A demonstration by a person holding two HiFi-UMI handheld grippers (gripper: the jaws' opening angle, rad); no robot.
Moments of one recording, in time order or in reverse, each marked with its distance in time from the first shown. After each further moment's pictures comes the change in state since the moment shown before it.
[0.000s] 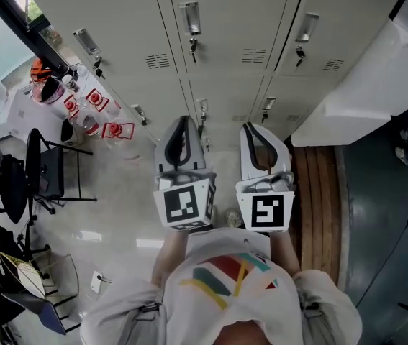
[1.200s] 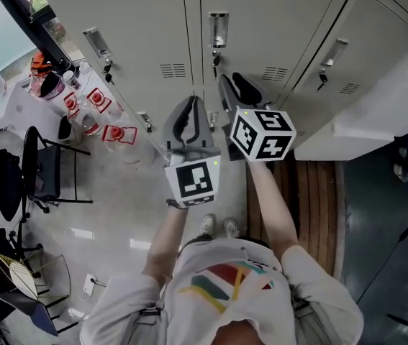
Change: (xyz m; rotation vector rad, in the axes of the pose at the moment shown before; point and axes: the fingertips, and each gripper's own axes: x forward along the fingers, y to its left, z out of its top) left arm 0.086 0.050 -0.007 0.134 -0.055 0.022; right arm 0.195 -0.006 -0.010 0.566 0.047 0.135
